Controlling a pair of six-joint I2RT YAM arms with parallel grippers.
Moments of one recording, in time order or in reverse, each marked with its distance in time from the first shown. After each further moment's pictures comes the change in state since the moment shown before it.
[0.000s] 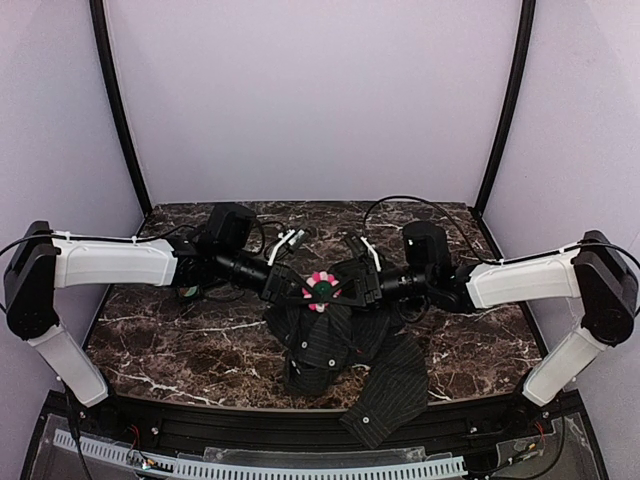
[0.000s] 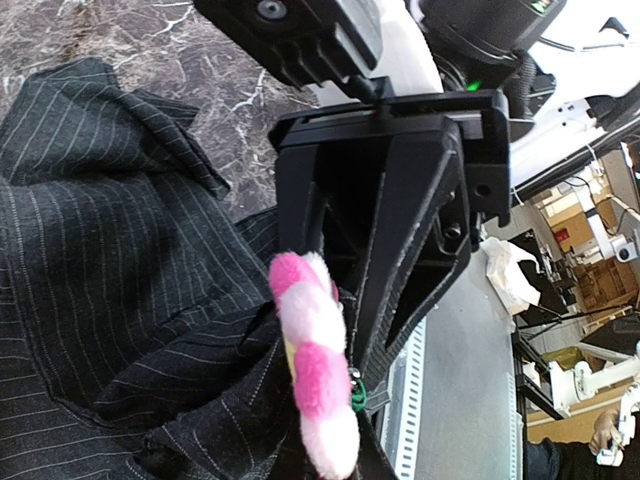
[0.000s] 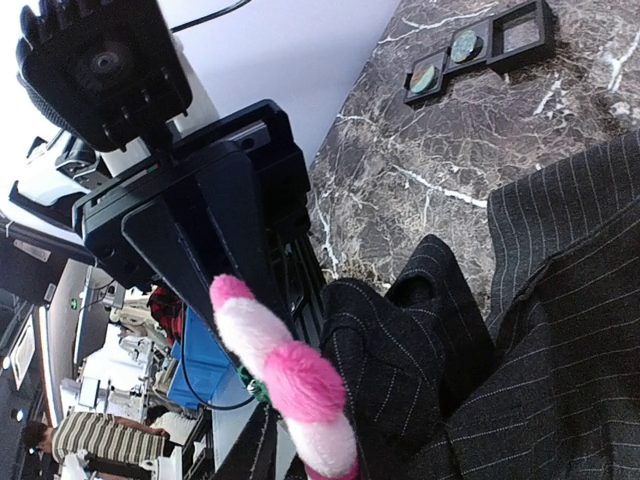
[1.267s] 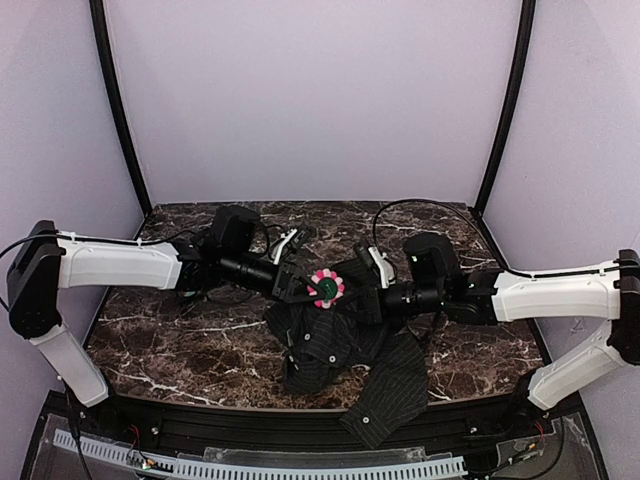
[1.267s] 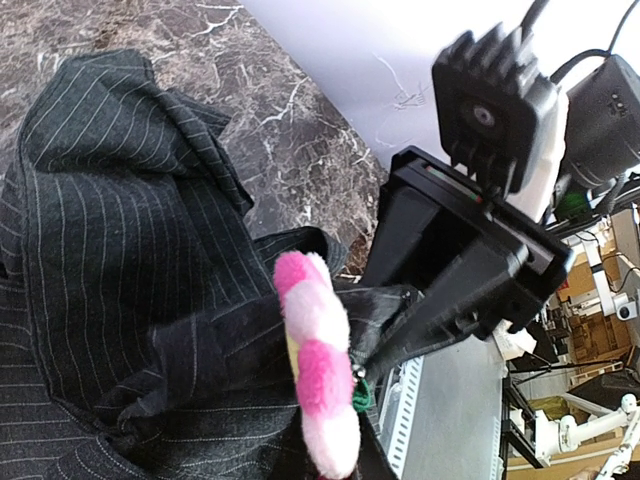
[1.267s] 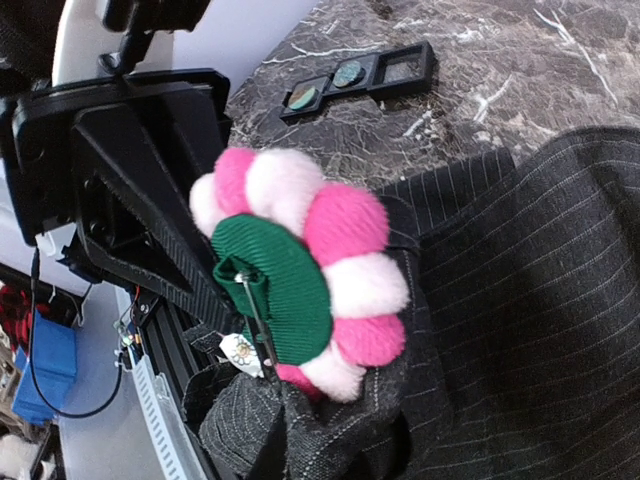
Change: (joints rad) left arm -0.013 0.018 -0.002 0.067 -0.102 -0.163; right arm 0.145 -0.200 -0.036 -0.323 0.456 -0.314
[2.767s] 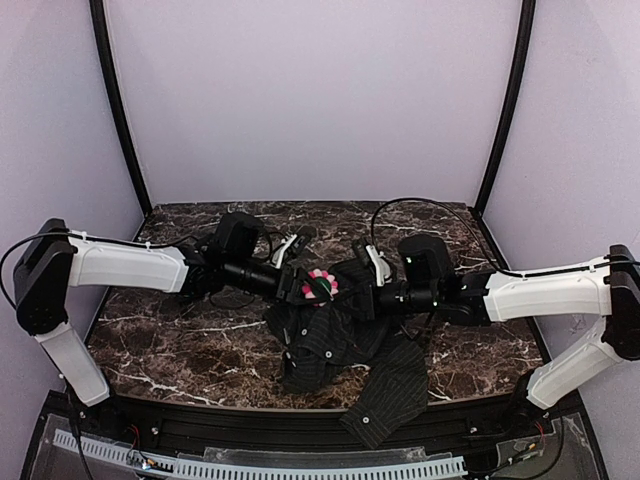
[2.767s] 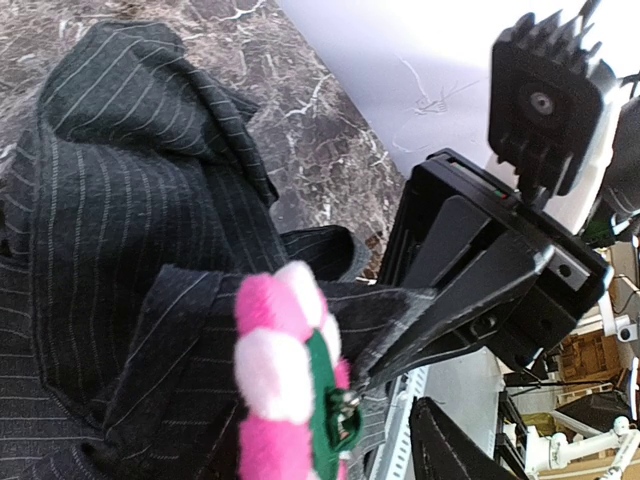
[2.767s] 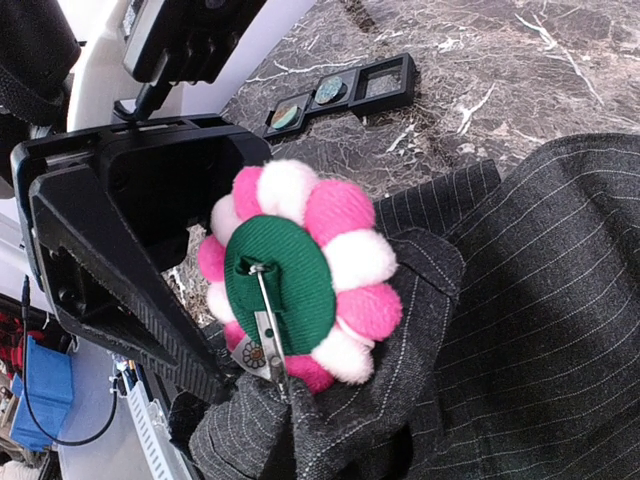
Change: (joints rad) left arm 0.000 0.045 -0.020 0.045 -0.035 -0.050; right arm 0.007 0.049 0.005 0.067 0.056 0.049
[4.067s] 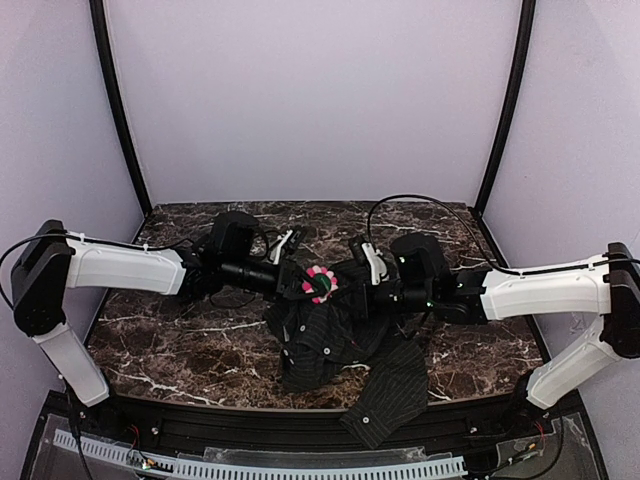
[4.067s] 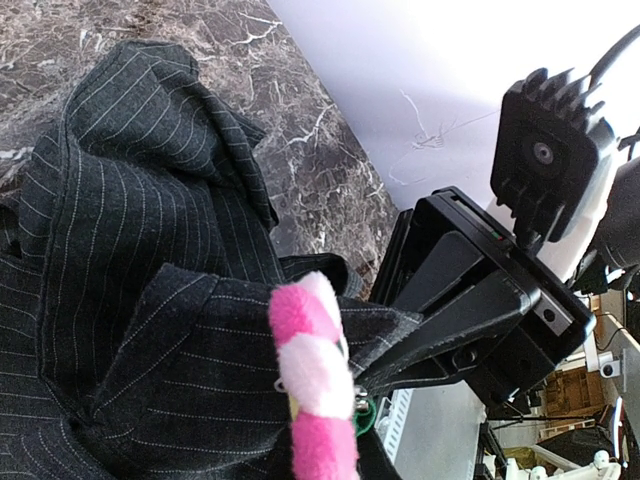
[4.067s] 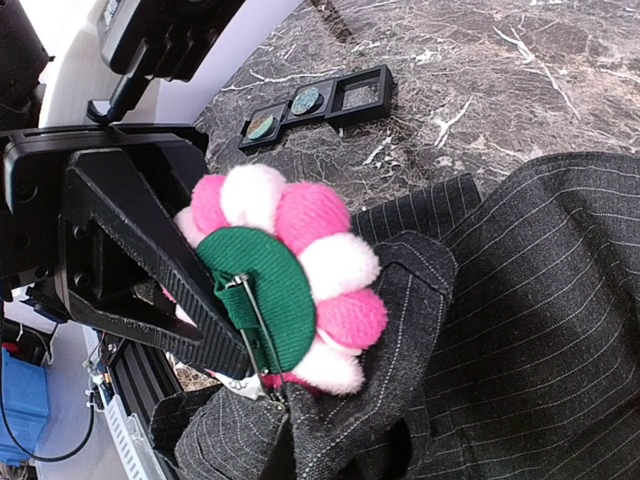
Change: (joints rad) left arm 0.002 -0.017 -0.032 0.093 -0.021 -0.117; right arm 0.033 0.018 0.043 -0.044 0.108 -0.017
